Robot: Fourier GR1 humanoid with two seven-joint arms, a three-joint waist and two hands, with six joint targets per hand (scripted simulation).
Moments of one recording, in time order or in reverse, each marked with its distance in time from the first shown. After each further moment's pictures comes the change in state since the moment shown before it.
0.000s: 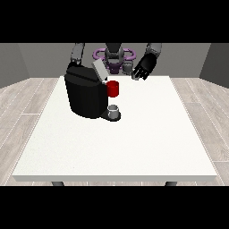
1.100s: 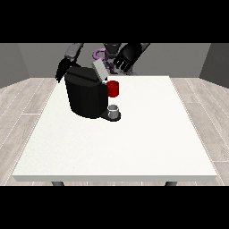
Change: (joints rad) left arm -0.314 0.073 0.155 0.032 0.055 -0.113 0.133; right arm -0.115 -0.012 -0.012 -0.125 -0.018 0.009 0.042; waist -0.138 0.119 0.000
